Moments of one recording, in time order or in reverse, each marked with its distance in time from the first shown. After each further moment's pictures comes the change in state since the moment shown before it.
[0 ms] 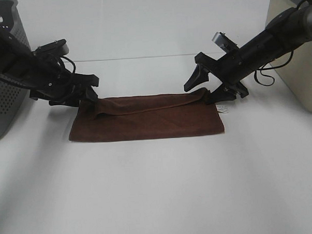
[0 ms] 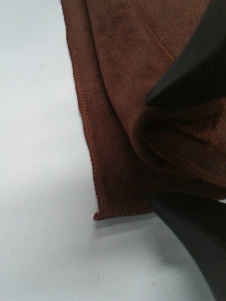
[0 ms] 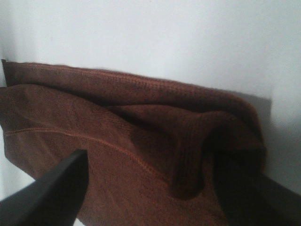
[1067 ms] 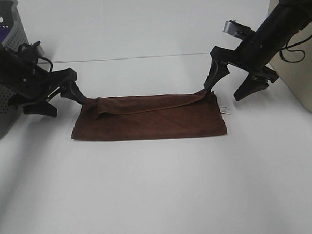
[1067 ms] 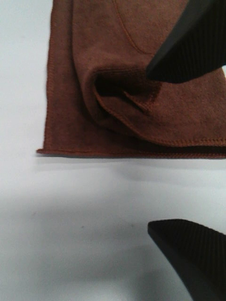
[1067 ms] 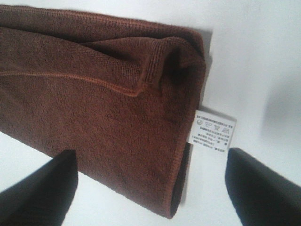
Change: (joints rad) left arm 0.114 -0.021 -0.003 0.050 0.232 -0.161; right arm -0.002 -0.153 0.000 -0.352 0.135 0.196
